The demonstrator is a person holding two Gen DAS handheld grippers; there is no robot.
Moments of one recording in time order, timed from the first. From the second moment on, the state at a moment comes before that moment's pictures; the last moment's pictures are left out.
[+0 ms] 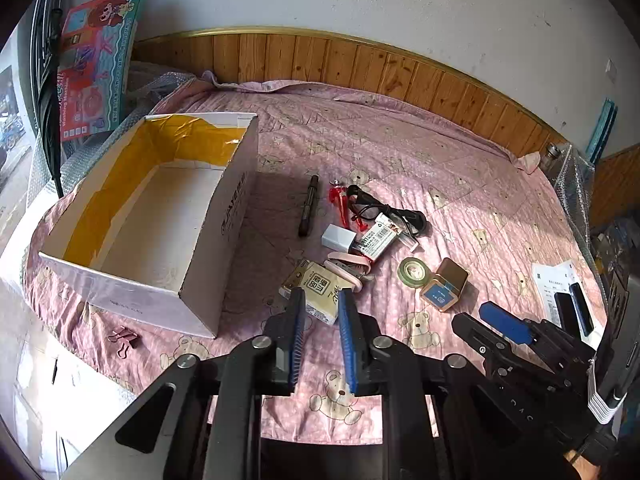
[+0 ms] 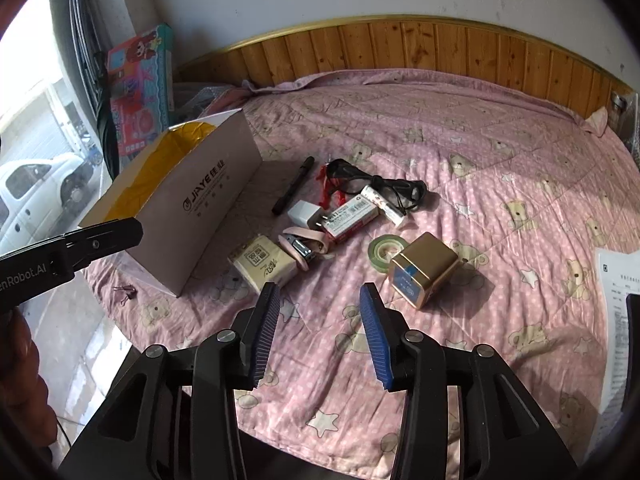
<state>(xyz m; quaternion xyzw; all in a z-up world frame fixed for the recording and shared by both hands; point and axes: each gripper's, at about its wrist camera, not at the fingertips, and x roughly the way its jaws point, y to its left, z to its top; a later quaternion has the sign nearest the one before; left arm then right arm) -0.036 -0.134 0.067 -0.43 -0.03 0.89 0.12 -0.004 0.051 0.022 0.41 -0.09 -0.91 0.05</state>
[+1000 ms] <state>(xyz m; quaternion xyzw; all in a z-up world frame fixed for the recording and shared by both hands) -0.130 -0.104 -0.042 -0.52 -0.02 0.84 0.15 -0.076 0.119 -0.042 0.46 -0.08 -0.88 -0.02</state>
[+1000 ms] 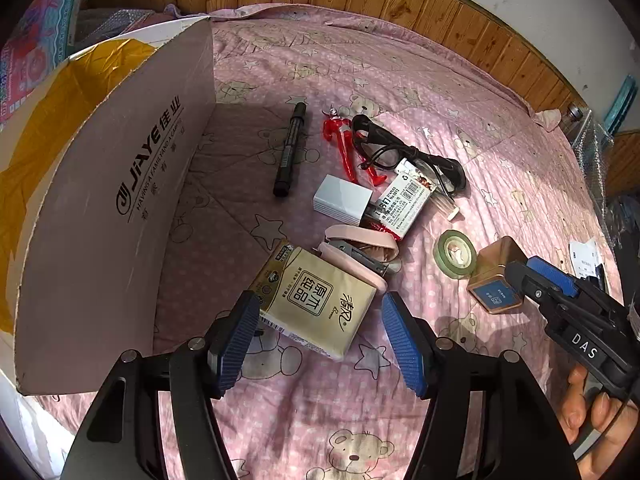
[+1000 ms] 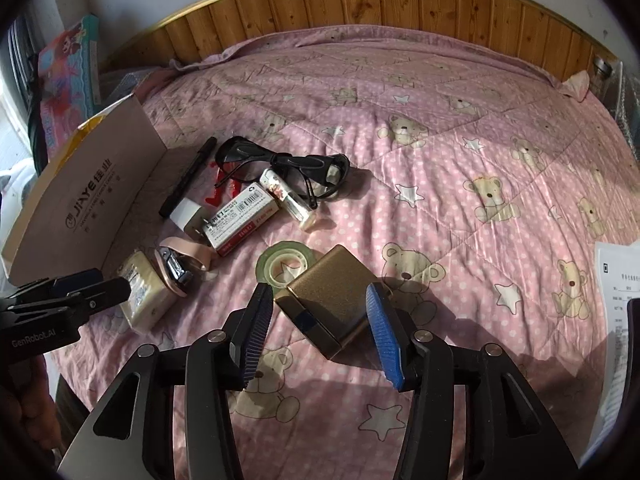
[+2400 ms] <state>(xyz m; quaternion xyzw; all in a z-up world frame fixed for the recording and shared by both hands) -0.138 -0.095 -0.082 -0.55 -0.02 0.82 0.17 -0.090 0.142 -0.066 0.48 -0.16 -0.86 -0.06</state>
